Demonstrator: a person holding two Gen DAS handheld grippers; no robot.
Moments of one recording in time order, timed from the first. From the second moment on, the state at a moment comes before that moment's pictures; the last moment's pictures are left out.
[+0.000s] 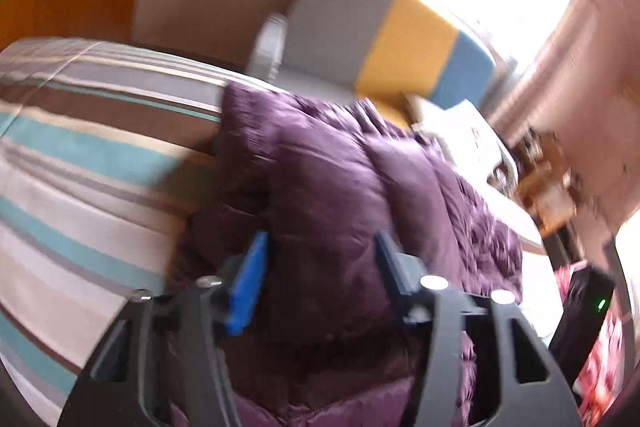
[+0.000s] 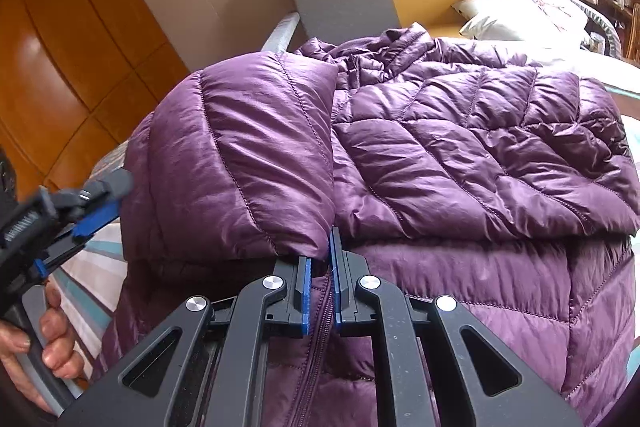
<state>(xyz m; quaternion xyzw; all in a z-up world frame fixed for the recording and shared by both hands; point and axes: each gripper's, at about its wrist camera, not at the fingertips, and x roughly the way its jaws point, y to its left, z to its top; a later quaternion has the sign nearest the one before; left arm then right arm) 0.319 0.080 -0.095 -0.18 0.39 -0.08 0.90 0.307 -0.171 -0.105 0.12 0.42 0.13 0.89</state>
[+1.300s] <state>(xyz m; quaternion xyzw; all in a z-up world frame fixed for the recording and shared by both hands) 0.302 0.023 -0.046 -0.19 0.35 -0.24 0.88 0.285 -0.244 -0.082 0.18 0.36 0.02 0.92</state>
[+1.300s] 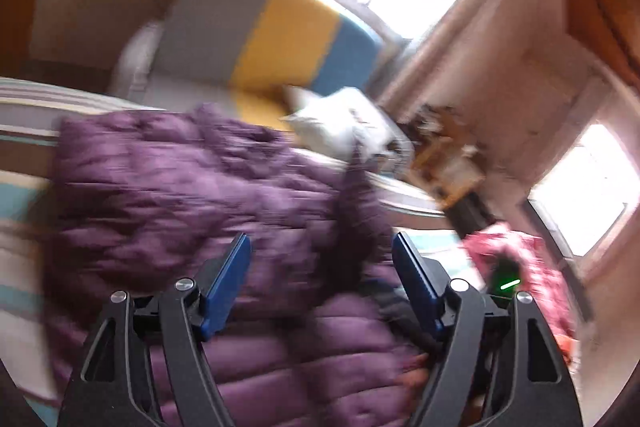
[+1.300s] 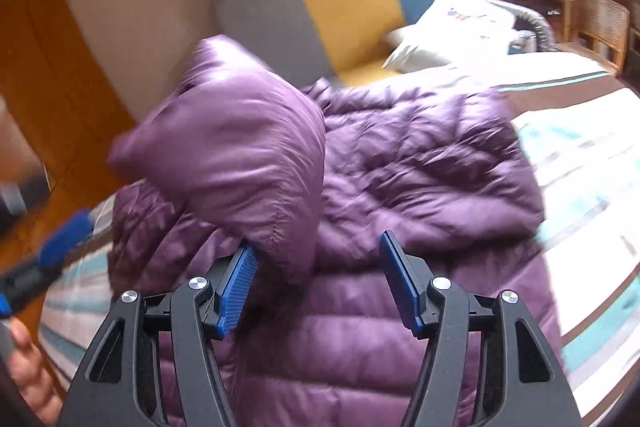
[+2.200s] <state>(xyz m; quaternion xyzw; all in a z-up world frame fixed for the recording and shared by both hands) 0.346 0.074 -0.127 -0.10 0.45 -0.05 0.89 0.328 -0.317 -0.126 0.29 0.41 -0.07 0.87</state>
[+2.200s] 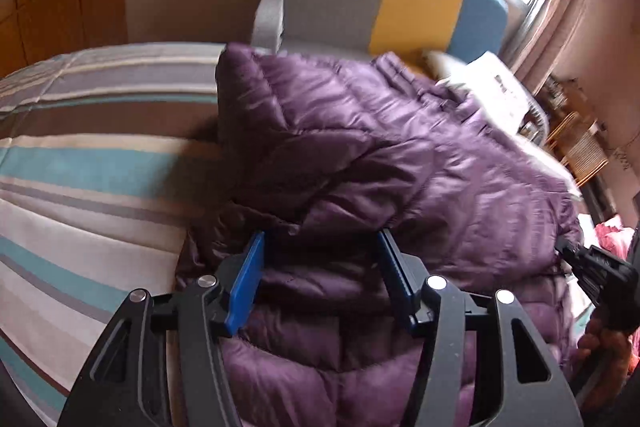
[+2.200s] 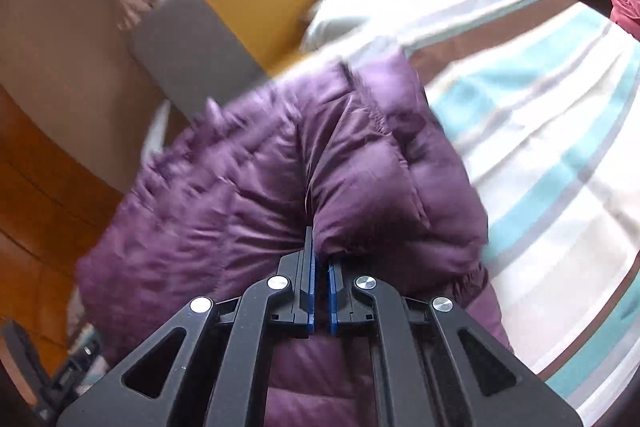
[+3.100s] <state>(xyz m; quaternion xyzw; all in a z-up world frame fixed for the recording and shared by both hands) 0.410 0.069 -0.125 -0.09 0.44 -0.01 0.90 0.366 -0.267 -0.105 0.07 0.40 -0.04 0.91</state>
